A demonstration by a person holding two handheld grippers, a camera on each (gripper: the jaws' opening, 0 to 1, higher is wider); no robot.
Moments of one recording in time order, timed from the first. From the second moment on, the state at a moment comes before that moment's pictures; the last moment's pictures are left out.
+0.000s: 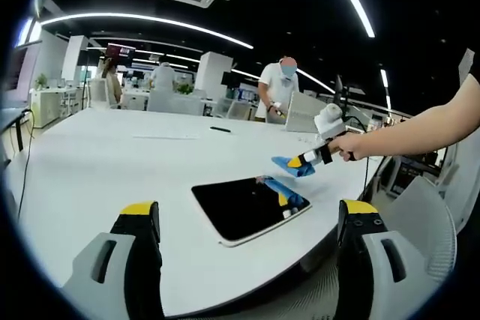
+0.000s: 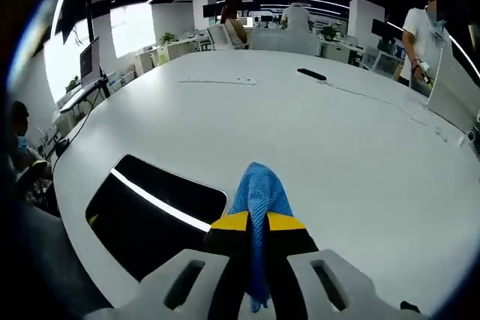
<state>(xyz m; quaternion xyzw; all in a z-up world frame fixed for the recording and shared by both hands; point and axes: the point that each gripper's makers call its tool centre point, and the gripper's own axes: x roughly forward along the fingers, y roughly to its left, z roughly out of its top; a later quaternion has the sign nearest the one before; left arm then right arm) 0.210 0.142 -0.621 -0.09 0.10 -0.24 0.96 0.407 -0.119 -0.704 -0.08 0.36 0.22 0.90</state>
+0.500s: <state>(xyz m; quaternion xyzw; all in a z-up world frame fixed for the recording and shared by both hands) 0.210 0.143 -0.622 -0.09 0.11 -0.24 0.96 0.383 -0.119 -0.744 -0.09 0.40 0.22 0.89</state>
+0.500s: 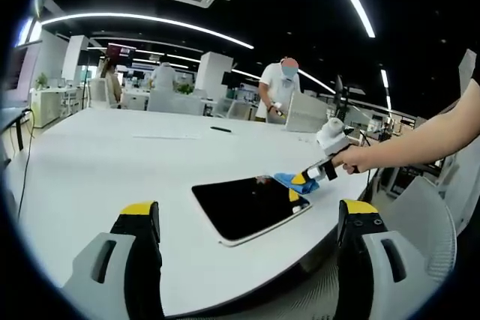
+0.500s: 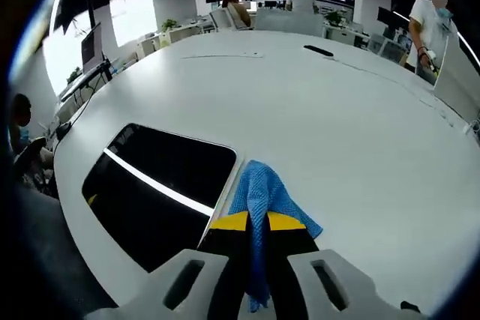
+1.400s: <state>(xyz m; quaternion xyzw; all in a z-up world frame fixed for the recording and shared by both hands) 0.210 0.142 -0.623 -0.09 0.11 -0.24 0.96 0.381 -0.118 -0.723 -0.04 0.38 0.22 0.90</state>
